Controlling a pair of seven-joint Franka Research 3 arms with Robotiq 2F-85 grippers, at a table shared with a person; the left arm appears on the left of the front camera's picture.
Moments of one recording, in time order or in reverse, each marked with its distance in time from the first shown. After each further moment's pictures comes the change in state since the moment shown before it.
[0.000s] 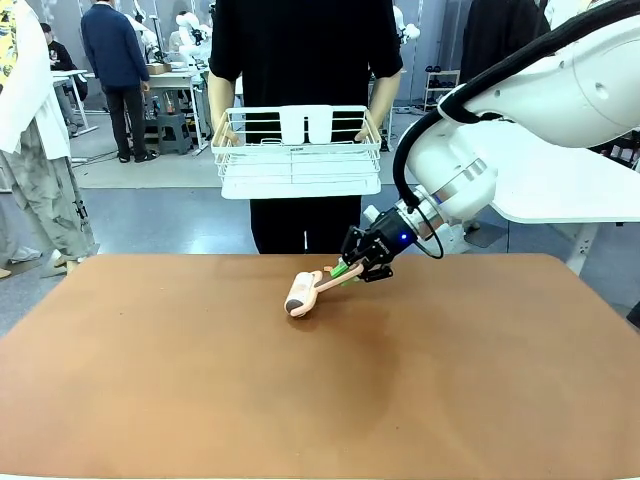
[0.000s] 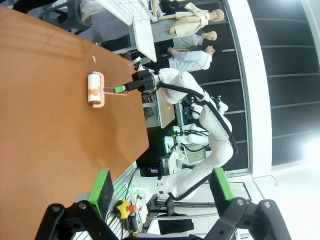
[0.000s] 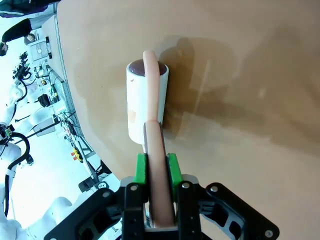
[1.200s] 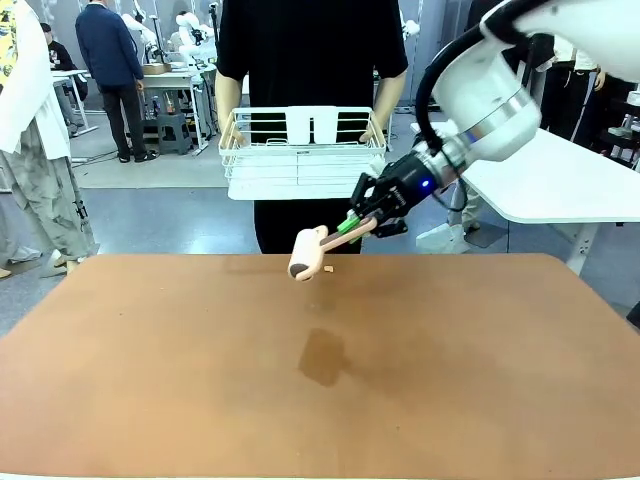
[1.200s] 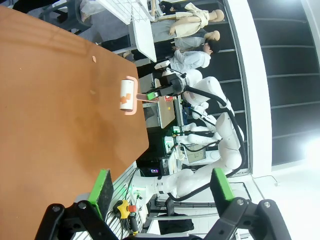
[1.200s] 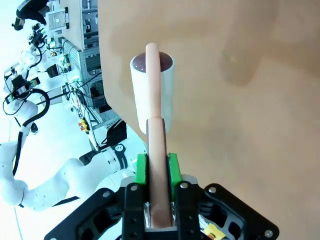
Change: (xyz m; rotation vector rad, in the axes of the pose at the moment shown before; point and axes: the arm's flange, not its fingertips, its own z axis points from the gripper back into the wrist) left arm 0.000 0.000 0.000 0.000 0.000 0.000; right arm -0.051 0.074 0.091 0.042 0.087 0.089
